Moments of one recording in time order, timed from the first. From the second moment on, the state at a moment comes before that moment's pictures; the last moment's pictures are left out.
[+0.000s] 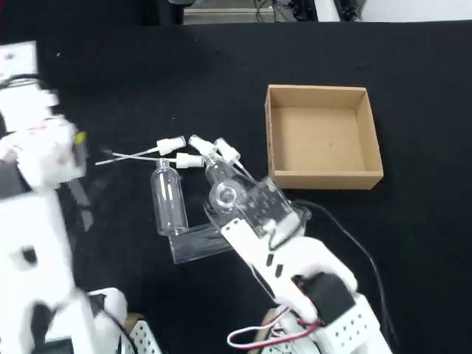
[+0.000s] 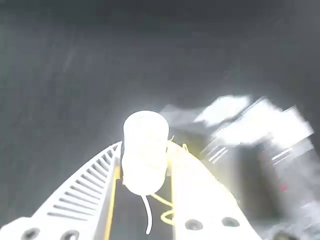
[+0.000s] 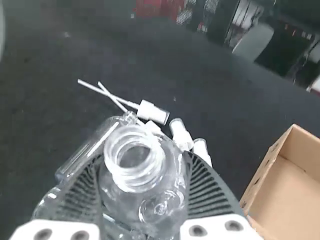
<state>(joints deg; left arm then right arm) -15.6 -39.3 7.0 83.4 -3.1 -32.5 -93.0 76.1 49.5 11.1</state>
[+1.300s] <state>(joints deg) 31.6 -55.0 16.7 46.0 5.1 -21.8 -69.0 75.7 32.3 -0.2</state>
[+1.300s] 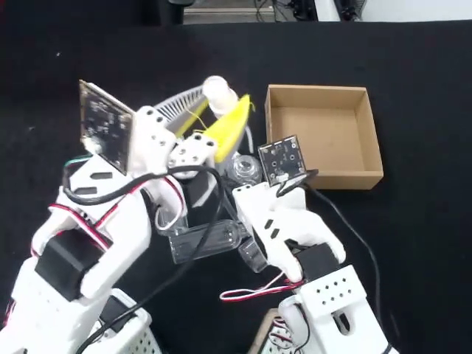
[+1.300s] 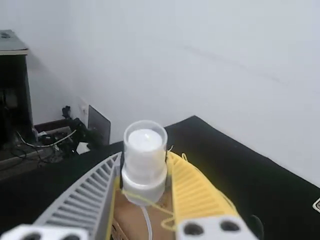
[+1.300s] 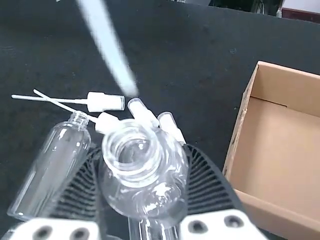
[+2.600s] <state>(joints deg) 30.6 -55.0 30.5 46.0 5.1 -21.7 -70.6 75.7 32.2 -0.2</state>
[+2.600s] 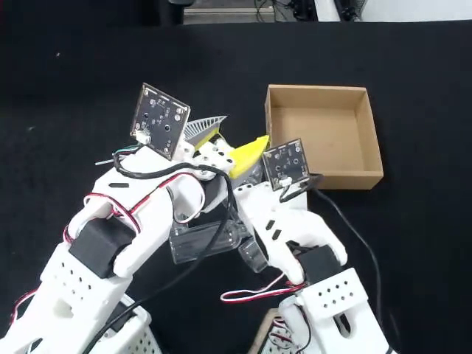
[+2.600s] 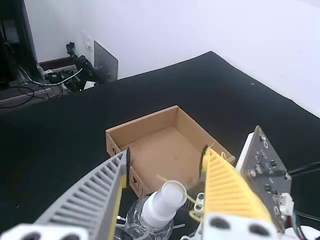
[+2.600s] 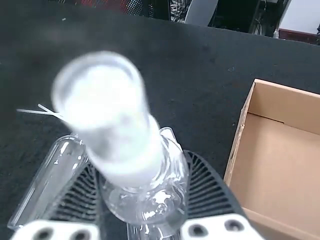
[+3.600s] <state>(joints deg) 3.1 -54.9 68.4 17.3 5.1 -0.2 -70.6 65.7 32.2 -0.2</state>
